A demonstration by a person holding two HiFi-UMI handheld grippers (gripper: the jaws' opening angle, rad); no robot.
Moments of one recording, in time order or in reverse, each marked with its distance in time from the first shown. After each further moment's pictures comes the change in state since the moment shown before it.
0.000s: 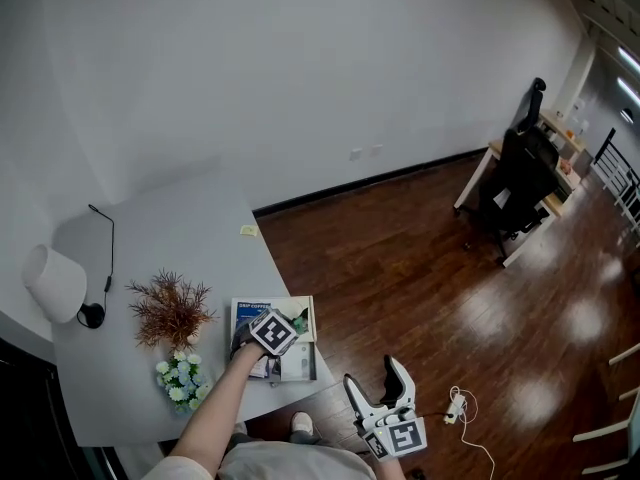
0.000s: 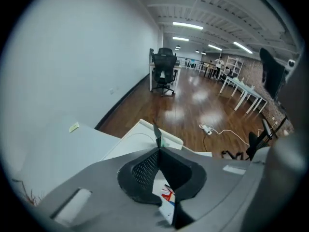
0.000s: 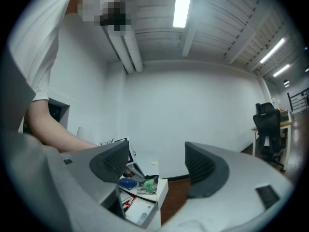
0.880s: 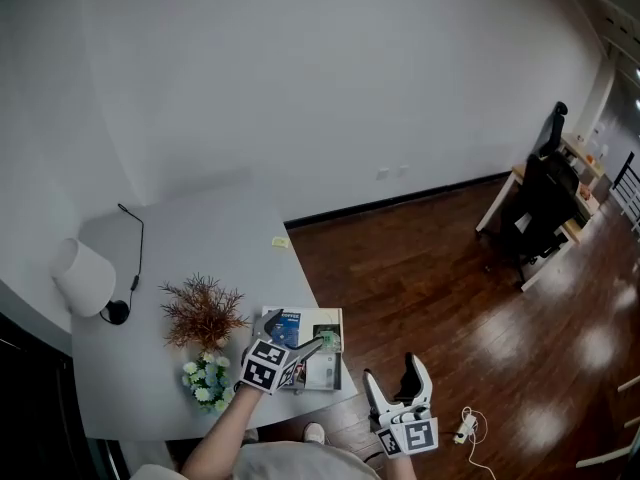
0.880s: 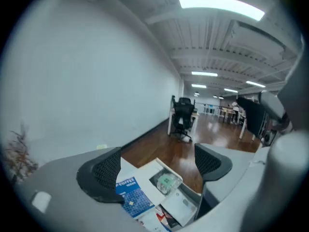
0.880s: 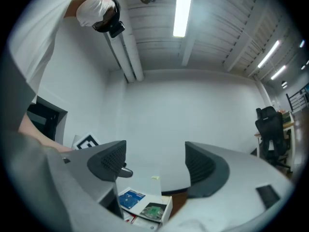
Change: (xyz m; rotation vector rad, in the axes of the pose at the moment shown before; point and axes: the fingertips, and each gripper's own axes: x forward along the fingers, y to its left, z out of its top) left arm -0.137 0.012 0.020 -0.247 -0.606 0.170; right arm 0.026 0.013 0.032 0.000 -0.135 -0.008
